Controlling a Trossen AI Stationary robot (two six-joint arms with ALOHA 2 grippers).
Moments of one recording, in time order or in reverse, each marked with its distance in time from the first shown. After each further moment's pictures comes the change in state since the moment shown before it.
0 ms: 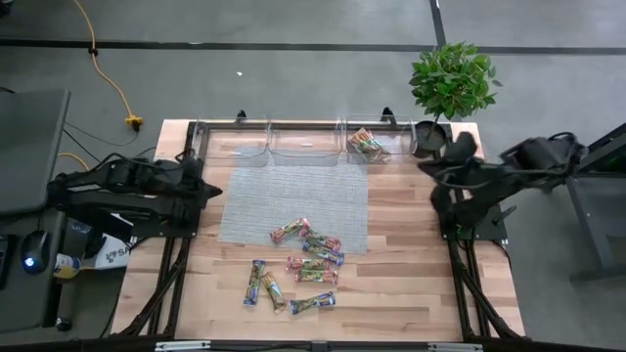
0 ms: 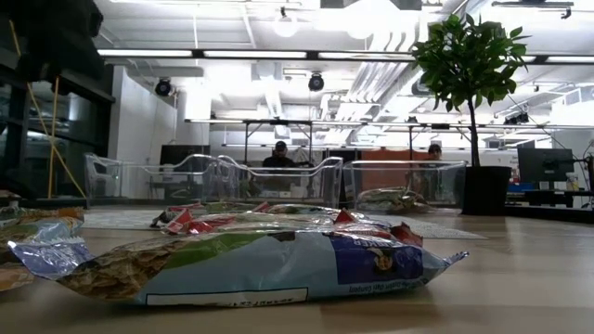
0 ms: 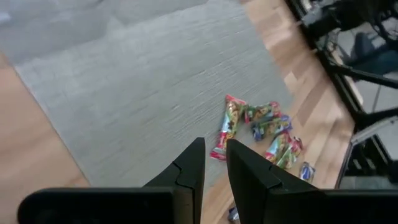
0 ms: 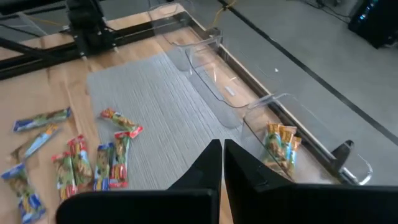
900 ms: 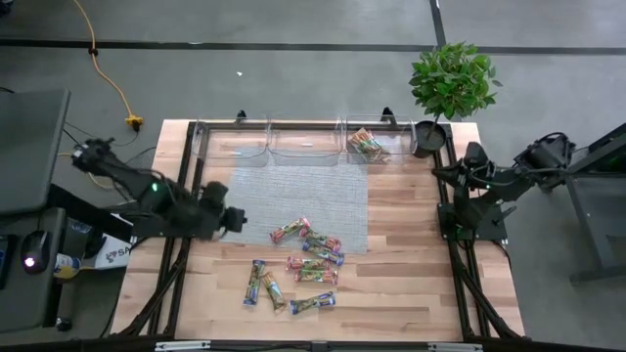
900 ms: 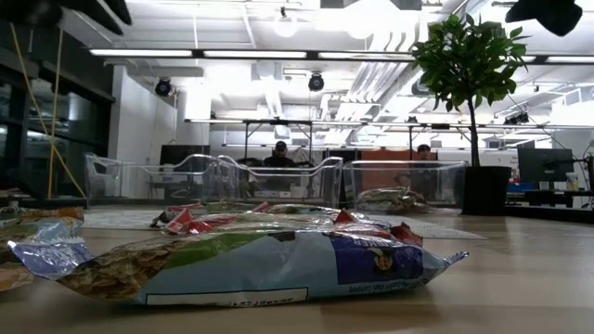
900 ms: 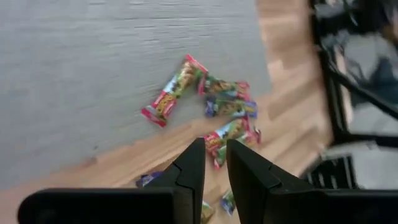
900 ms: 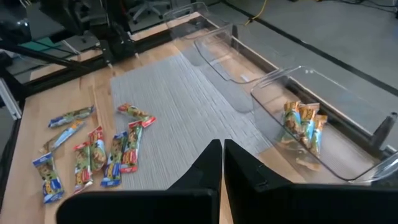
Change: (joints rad) left arm -0.527 0.602 0.297 0.040 -0.279 -0.743; right arm 0.121 -0.503 -0.506 0.155 0.032 0.078
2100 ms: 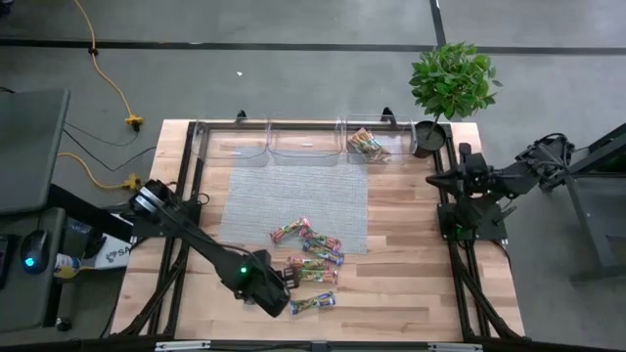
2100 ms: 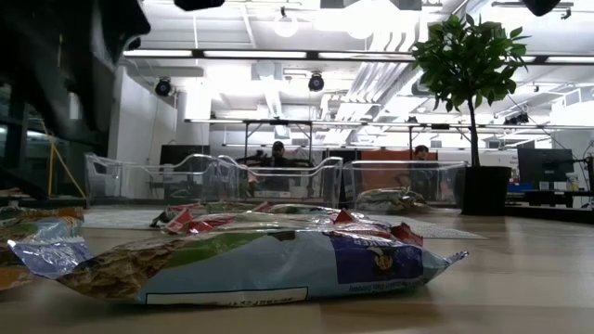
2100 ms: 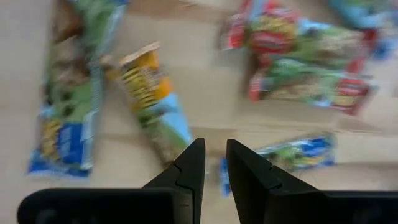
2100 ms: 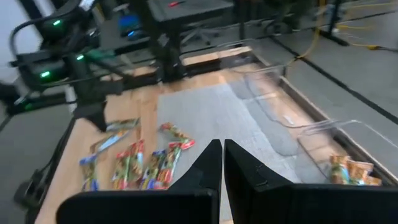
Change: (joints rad) left arm -0.113 0.846 0.348 0.173 0.273 -0.634; right arm -0.001 -0.009 -0.030 0.308 -0.113 -0.344
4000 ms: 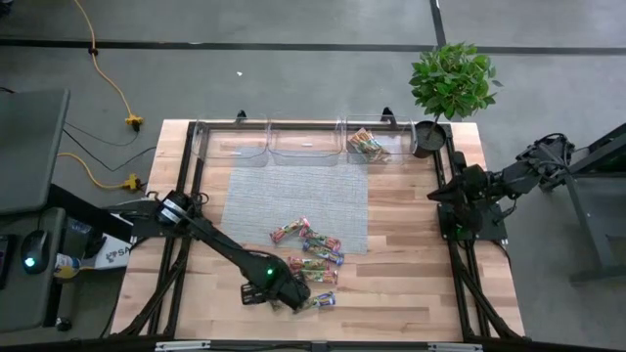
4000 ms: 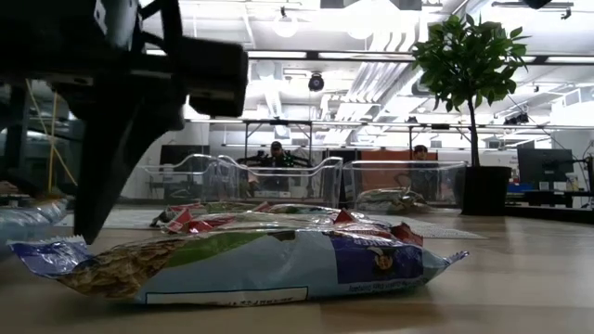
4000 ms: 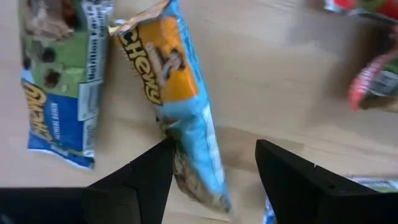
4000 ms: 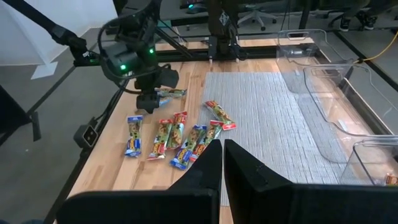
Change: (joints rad) left arm 0.085 0.195 0.088 -0.019 0.298 -0.009; right arm 0.000 -0.001 0.002 0.005 -0.238 -0.137
